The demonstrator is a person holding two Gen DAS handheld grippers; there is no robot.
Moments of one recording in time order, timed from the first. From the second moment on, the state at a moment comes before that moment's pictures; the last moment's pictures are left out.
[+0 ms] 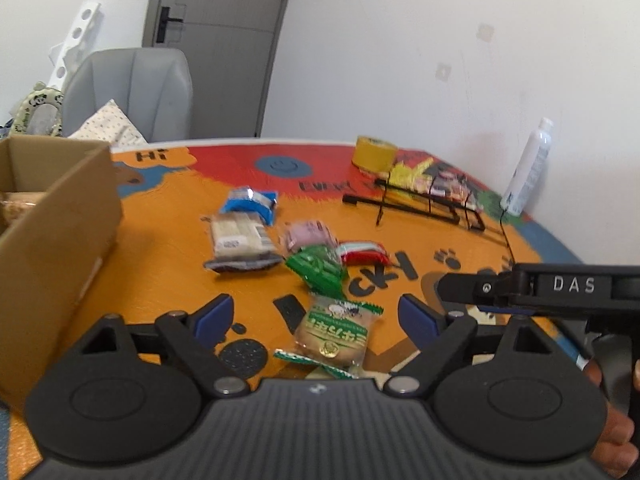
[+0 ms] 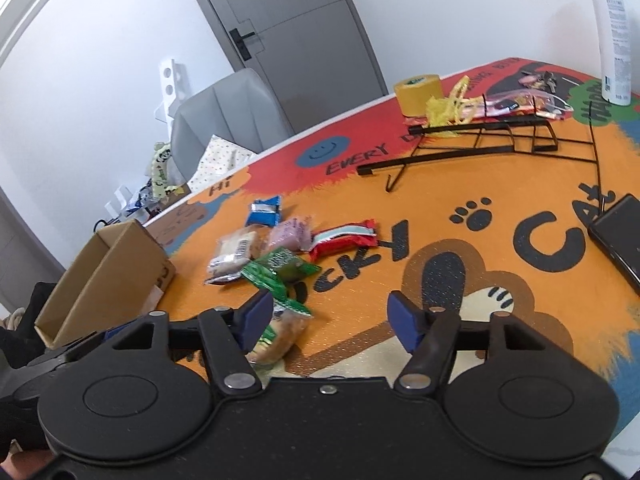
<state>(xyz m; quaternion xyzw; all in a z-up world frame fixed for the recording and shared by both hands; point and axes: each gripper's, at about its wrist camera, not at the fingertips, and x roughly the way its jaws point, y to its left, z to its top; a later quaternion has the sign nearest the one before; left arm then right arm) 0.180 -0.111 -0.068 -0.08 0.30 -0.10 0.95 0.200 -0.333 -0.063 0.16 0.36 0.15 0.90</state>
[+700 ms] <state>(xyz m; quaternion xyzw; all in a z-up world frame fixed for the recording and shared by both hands) 0.218 -0.133 -0.105 -0.05 0.35 -0.10 0.93 0.219 -0.322 -0.076 0.16 0.38 0.17 0.90</state>
